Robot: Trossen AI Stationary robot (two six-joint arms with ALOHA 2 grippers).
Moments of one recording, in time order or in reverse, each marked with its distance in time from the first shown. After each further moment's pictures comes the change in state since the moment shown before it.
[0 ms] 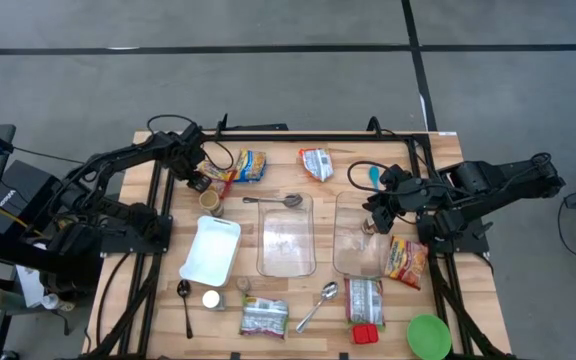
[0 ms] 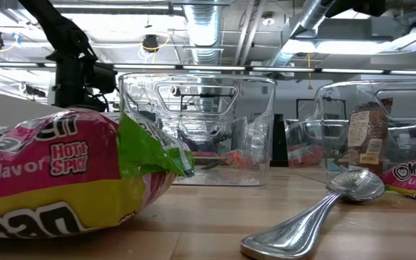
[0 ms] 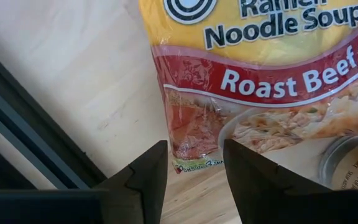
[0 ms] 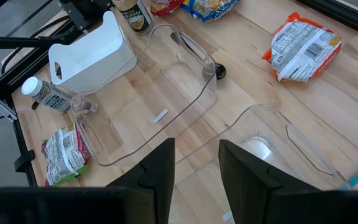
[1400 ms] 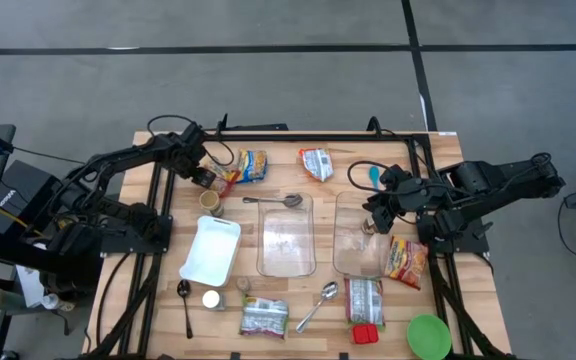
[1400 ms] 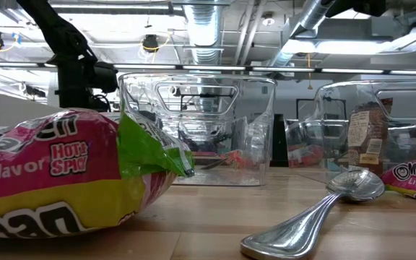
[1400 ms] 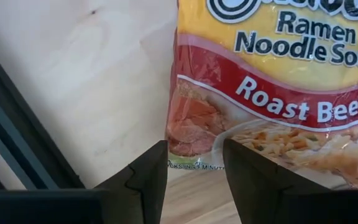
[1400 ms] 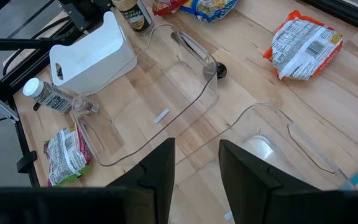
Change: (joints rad) left arm -0.003 0.000 -0.030 0.129 -0.016 -0.120; right arm 0.001 0.000 0.000 0.000 -0.004 0.011
